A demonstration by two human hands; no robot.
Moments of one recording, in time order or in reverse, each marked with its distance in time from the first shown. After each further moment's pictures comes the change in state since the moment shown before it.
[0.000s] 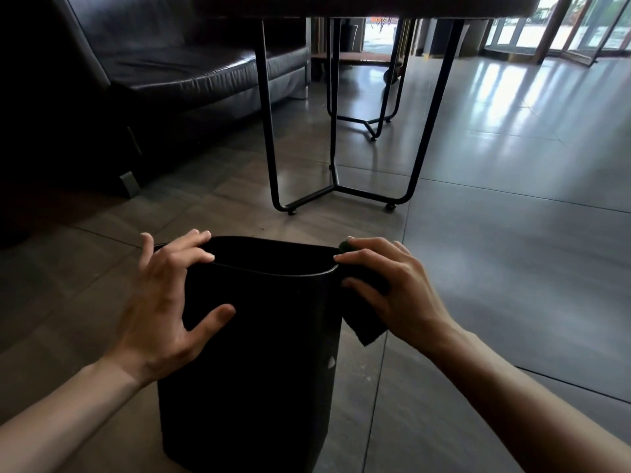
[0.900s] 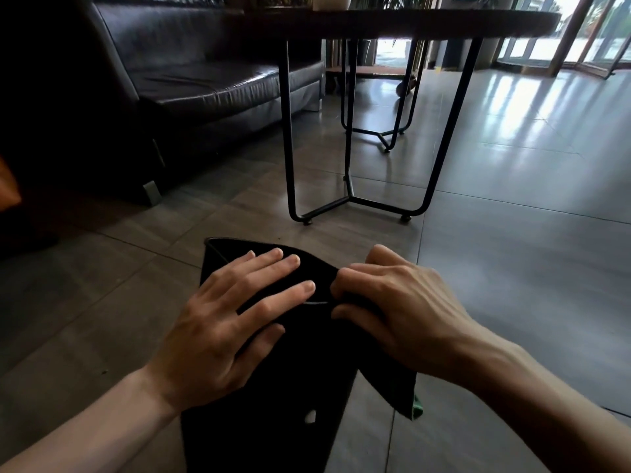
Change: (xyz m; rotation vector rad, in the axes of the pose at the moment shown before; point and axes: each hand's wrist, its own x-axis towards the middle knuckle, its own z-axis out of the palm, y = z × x) left_hand 0.008 0.041 -0.019 -0.006 -0.019 0.383; right_hand 0.018 -0.091 -0.033 -0.292 -0.308 -0.195
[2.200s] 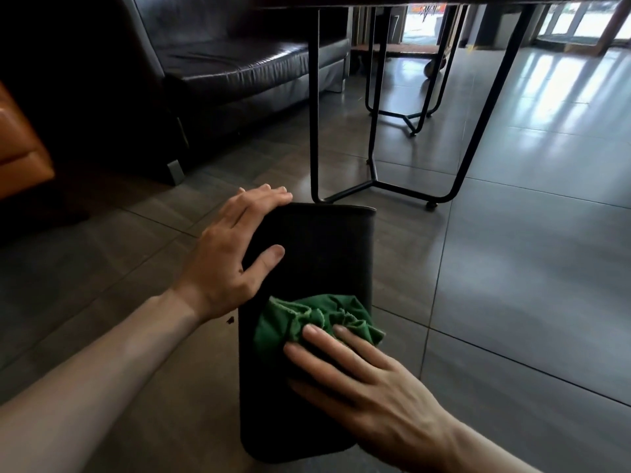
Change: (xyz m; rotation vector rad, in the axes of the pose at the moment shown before) left_hand 0.013 -0.056 -0.006 -0.116 -0.029 -0.368; right_hand -0.042 -0.031 0.131 -0.281 0.210 -0.492
